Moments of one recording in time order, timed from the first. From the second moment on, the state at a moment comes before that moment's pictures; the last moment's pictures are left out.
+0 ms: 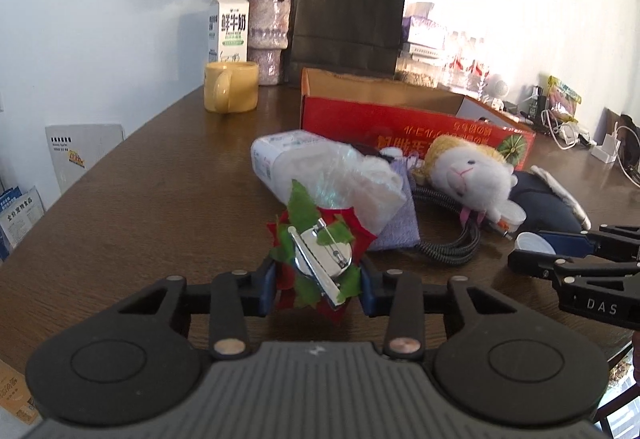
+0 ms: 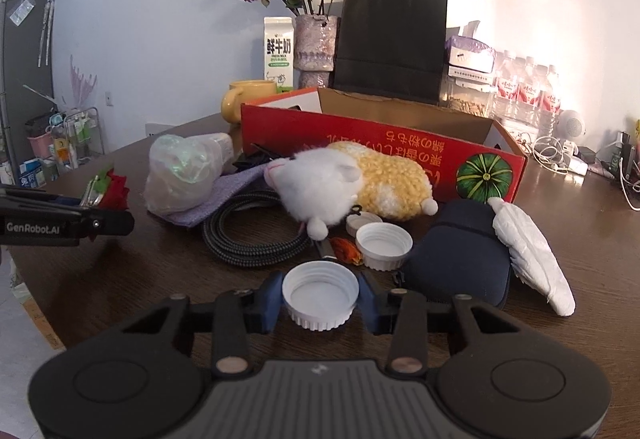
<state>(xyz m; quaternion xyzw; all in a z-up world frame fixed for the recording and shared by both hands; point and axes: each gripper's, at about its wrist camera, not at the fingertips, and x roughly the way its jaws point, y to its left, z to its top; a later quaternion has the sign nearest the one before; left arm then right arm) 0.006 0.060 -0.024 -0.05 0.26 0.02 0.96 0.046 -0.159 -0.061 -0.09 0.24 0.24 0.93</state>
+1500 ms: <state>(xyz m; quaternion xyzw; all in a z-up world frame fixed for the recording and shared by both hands) 0.260 -0.006 0.031 -0.06 0.23 0.03 0.97 0.279 -0.160 -0.010 -0.03 0.23 0.17 0.96</state>
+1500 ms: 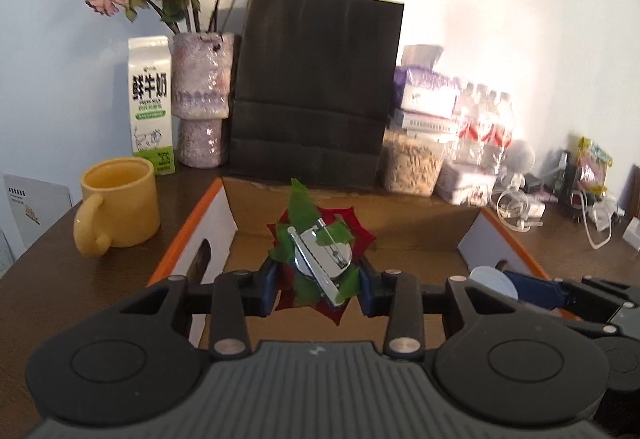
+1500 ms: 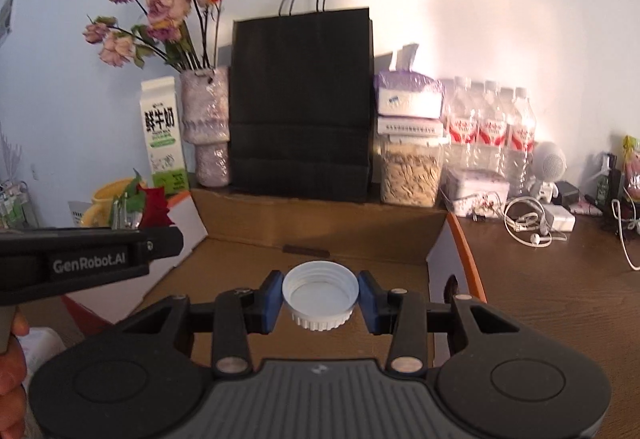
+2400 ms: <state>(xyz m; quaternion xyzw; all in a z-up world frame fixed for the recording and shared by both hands) 0.244 -0.005 0.032 -0.06 0.21 0.04 0.97 0.272 -0.166 -0.014 -0.03 0.24 0.16 0.96</state>
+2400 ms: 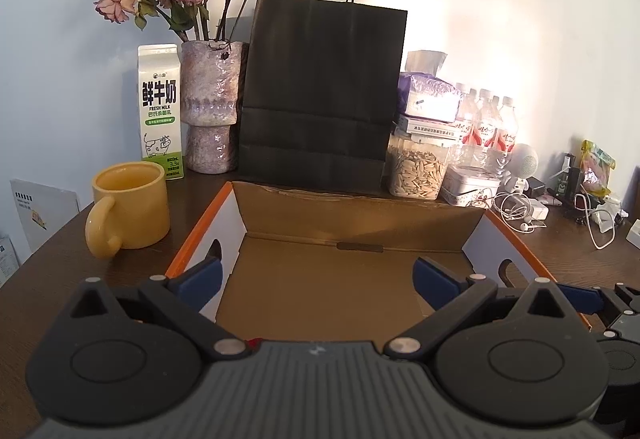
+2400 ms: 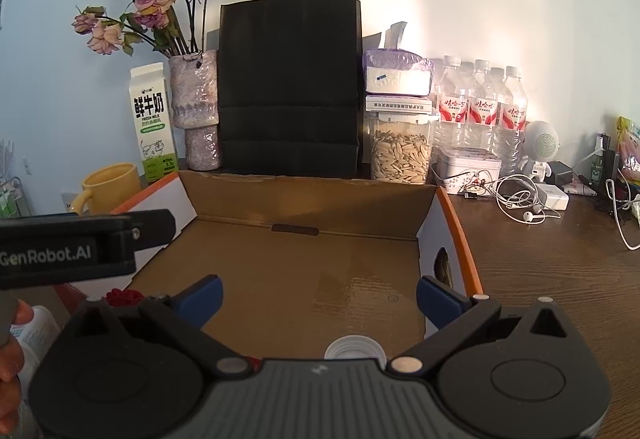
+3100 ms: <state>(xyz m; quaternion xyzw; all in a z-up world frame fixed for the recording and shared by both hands) 0.199 -0.001 0.053 -0.06 0.20 0.04 0.98 0.234 -0.175 0.012 -0.03 0.23 0.16 0.96</state>
